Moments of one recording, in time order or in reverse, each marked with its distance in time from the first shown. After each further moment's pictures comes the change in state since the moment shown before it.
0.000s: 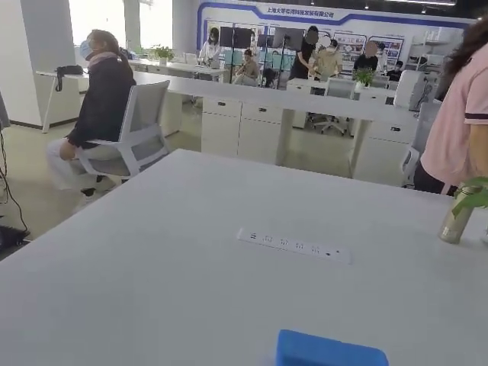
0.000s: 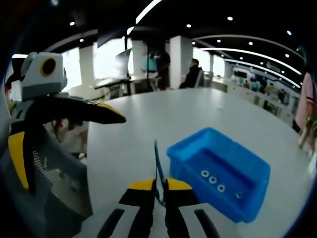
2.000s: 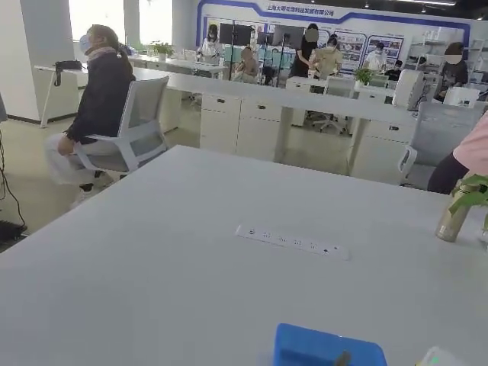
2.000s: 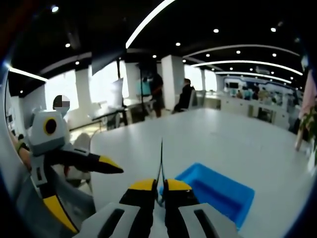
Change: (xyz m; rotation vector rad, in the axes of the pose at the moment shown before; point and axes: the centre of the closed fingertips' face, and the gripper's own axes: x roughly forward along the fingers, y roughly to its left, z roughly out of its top) left arm 0.001 0.003 -0.004 0.017 0.019 0.014; right arm -0.027 -0.021 0.072 0.069 -0.203 -0.018
